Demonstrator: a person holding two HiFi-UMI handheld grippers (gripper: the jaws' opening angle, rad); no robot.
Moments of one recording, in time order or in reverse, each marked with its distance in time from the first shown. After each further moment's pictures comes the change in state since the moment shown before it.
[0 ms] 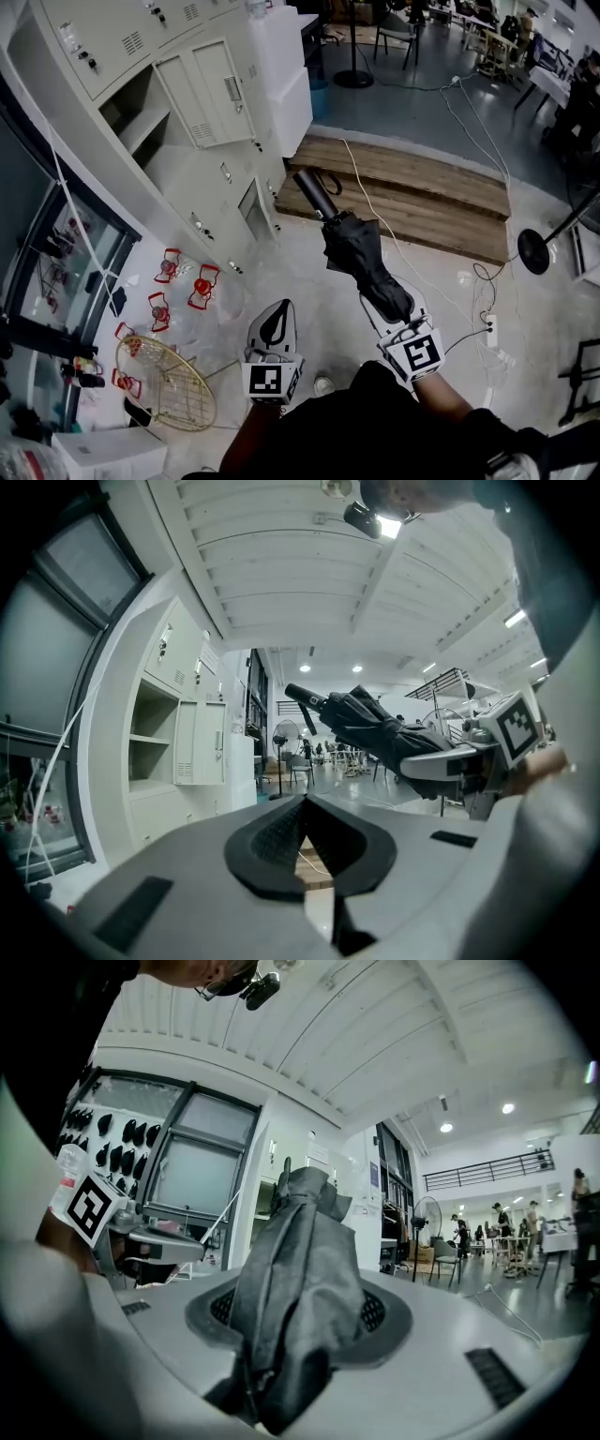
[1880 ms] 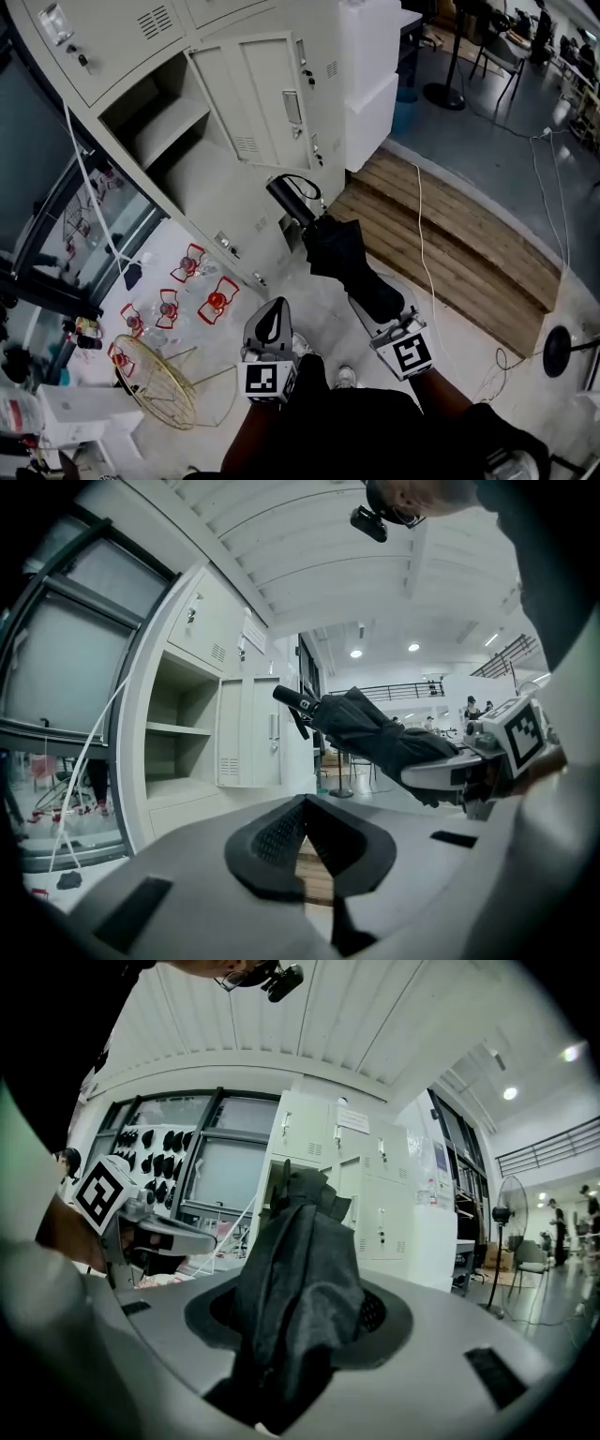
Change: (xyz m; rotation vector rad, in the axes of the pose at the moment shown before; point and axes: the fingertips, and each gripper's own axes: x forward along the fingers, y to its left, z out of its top) left arm 0.210 0.163 -0.008 -0.052 0.057 0.381; right arm 0.308 -0.089 -0.022 -0.050 -0.023 0.424
